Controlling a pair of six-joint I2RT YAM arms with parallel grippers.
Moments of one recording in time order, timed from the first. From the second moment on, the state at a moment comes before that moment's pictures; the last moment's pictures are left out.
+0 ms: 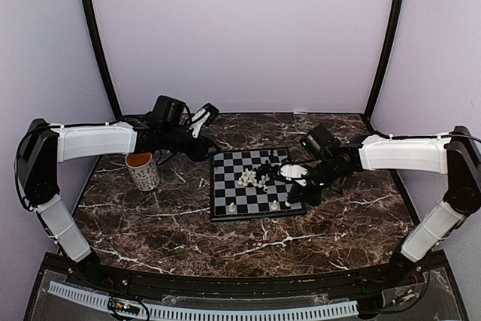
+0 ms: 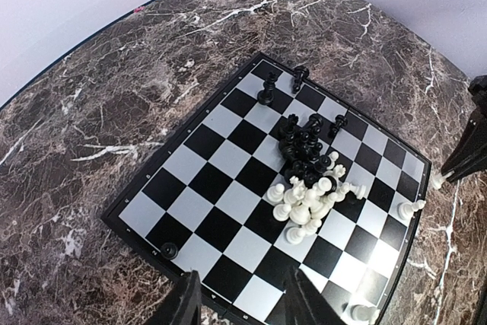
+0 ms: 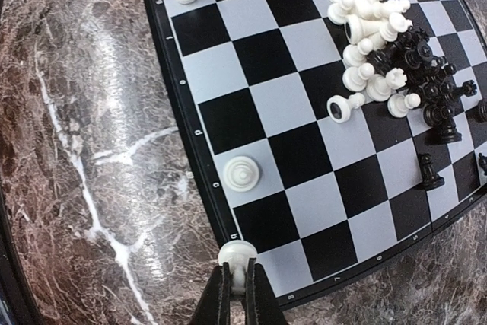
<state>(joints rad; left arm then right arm) -0.59 1.69 1.18 -0.15 0.30 0.09 0.73 1.55 1.00 -0.58 -0.29 -0.56</state>
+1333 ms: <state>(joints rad) -0.59 1.69 1.18 -0.16 0.33 0.08 0.74 1.69 1.05 -0.55 -0.23 -0.55</state>
